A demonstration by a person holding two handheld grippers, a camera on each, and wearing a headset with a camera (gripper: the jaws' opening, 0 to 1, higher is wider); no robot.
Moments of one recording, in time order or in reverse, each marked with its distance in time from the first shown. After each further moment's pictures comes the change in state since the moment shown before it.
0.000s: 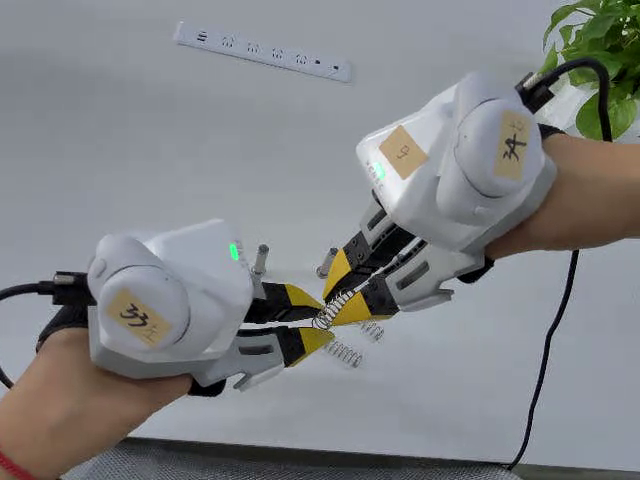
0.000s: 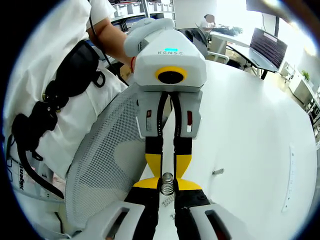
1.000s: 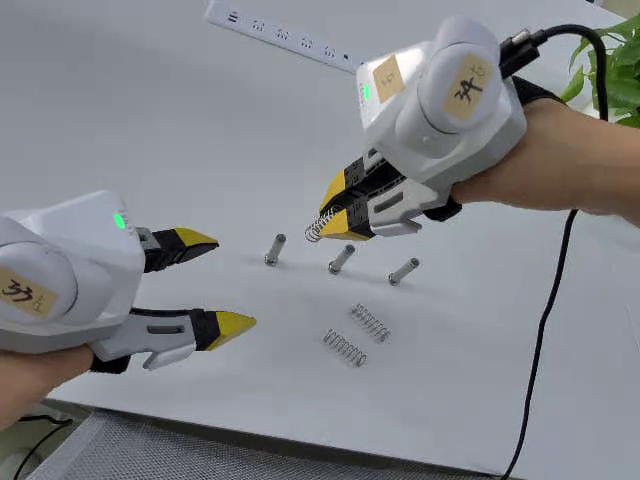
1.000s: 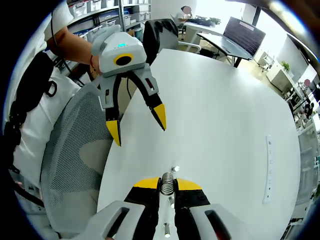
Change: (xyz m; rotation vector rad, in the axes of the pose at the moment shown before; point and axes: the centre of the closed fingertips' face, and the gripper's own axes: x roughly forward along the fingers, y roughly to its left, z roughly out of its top) left arm -0.058 0.061 -0.056 -0.088 0.007 0.247; right arm 0.006 -0.095 -0.004 0.090 0.084 -0.220
